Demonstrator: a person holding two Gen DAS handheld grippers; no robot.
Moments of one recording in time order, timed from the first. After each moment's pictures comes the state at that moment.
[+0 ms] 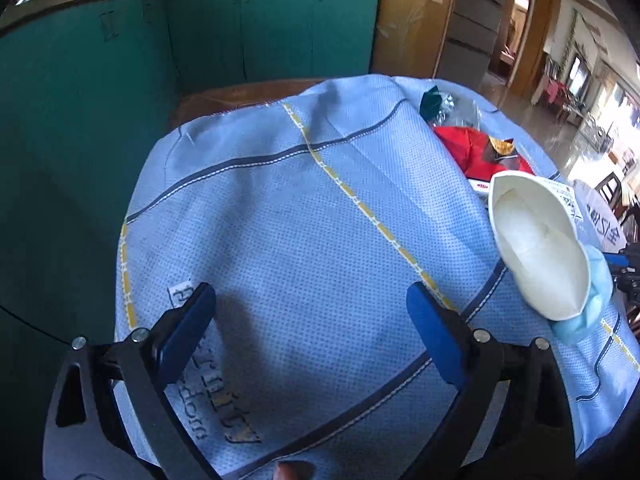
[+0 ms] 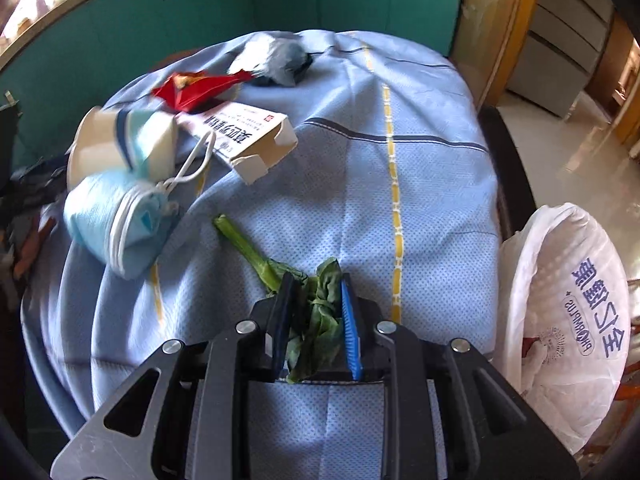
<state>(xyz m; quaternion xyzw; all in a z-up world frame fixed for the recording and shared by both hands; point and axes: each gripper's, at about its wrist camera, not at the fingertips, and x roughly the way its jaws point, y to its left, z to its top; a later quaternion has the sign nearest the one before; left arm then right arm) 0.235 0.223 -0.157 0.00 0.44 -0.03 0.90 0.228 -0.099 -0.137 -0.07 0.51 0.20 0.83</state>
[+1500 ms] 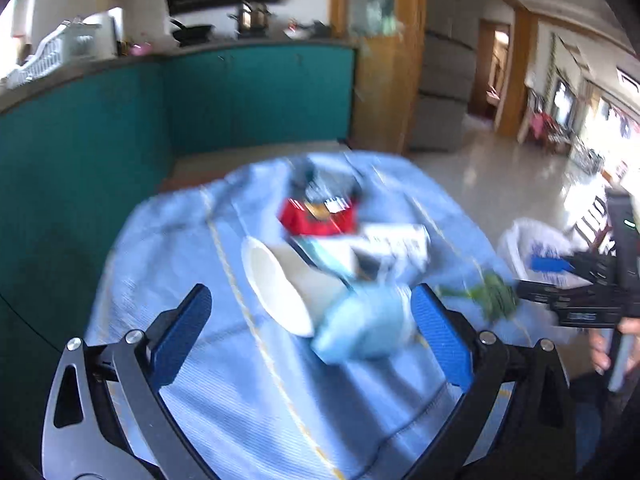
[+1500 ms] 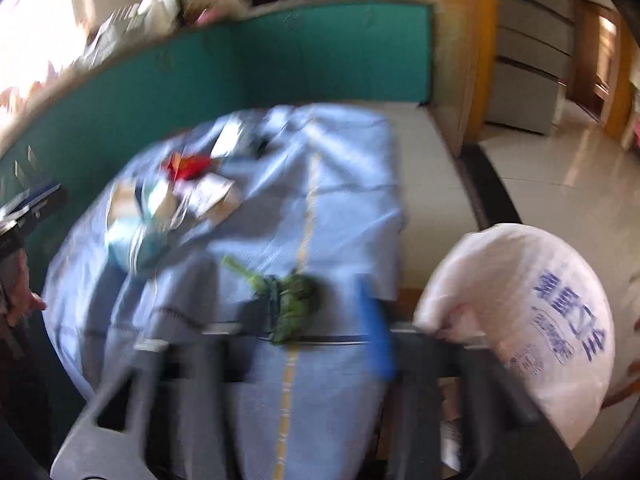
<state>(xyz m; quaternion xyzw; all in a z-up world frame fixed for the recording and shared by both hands) 0.139 0.090 -0.080 0.01 0.34 -0.03 0.94 0.214 -0.162 -0.107 -0.06 0.43 0.21 0.88</state>
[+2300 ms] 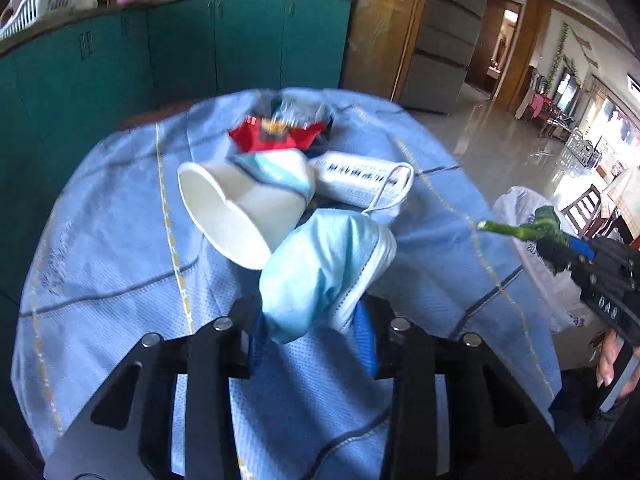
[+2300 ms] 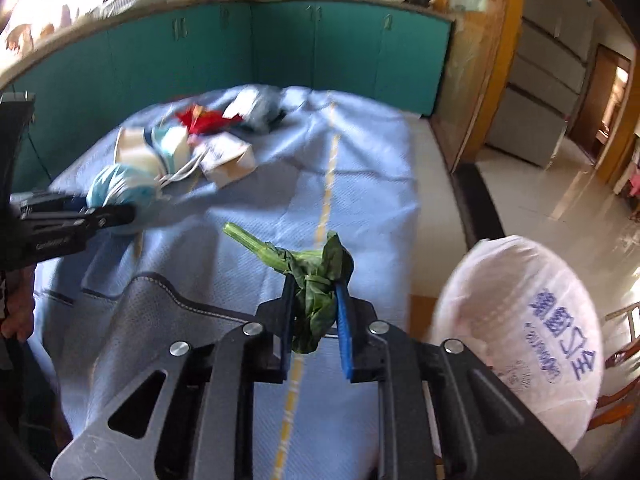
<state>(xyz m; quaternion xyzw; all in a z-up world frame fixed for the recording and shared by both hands) 0.167 0.060 -0.120 -0.03 0.40 -0.04 0.91 0.186 -0.178 -0.098 -0.08 0.38 0.18 0.90</state>
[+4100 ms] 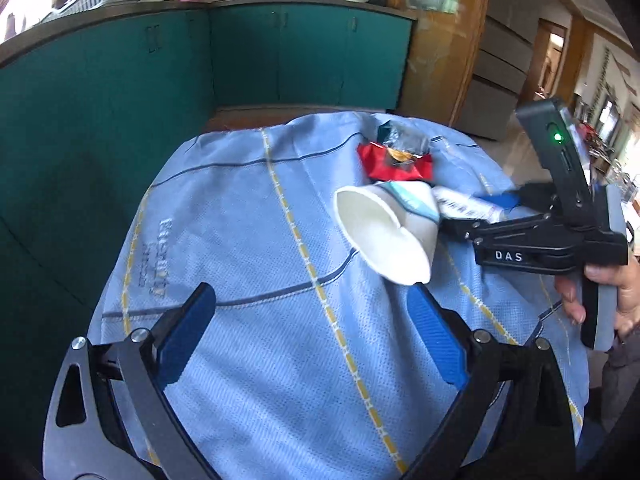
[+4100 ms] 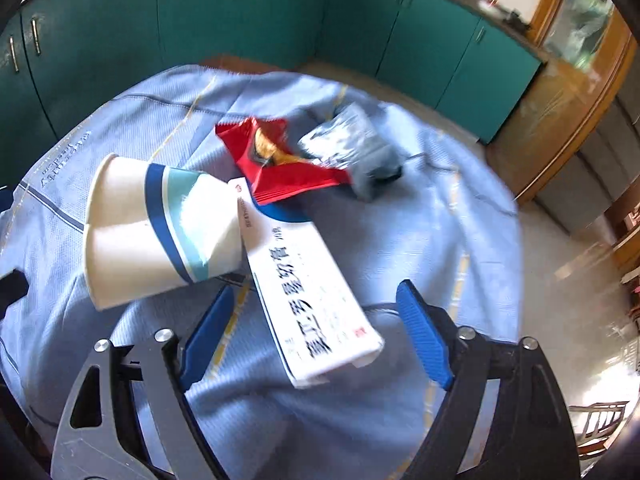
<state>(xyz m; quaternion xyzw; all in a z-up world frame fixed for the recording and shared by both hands) 0.175 0.144 -0.105 -0.04 0.39 0.05 0.92 0.296 -0.013 -0.115 -0.20 0.45 0.27 0.83</state>
